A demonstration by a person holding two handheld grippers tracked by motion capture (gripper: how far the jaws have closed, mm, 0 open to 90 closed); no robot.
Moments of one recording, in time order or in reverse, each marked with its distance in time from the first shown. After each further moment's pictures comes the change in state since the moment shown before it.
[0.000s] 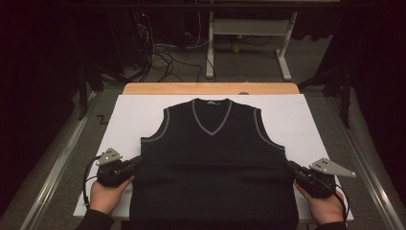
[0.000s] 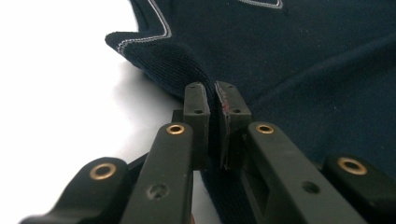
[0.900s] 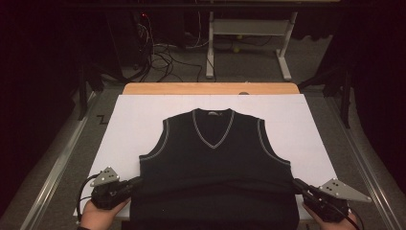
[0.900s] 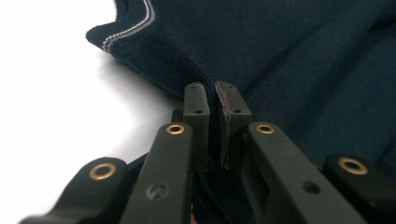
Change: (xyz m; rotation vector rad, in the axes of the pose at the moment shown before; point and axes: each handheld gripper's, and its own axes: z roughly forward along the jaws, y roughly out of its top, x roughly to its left) left arm -0.025 -0.035 -0.028 0.082 -0.082 0.050; right arm 0.015 -0.029 -0.043 0.007 0.045 -0.043
